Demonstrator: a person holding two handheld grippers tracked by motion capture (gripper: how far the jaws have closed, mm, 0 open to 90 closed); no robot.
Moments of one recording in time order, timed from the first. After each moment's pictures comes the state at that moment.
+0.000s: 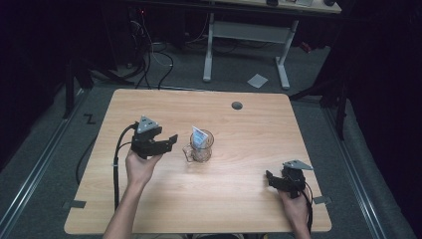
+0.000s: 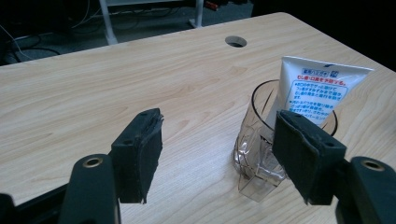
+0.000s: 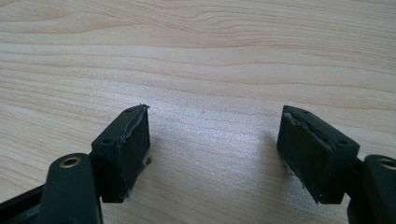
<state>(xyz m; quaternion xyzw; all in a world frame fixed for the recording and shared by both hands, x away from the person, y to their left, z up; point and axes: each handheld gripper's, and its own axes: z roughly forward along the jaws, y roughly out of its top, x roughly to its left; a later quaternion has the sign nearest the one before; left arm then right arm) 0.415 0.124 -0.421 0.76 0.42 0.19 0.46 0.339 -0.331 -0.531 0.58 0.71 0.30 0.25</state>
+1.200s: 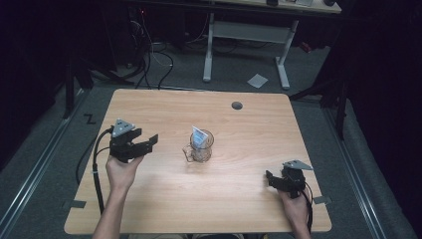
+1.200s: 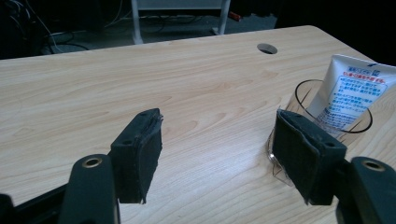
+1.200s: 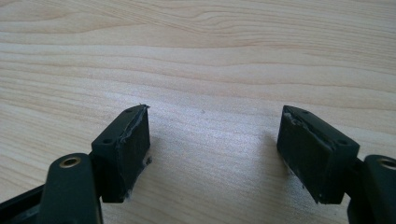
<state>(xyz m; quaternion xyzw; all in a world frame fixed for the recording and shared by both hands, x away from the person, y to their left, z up) 0.401 0.175 -0.419 0.72 0.46 0.21 0.46 0.339 -0.331 -0.531 0.58 0.71 0.30 0.25</state>
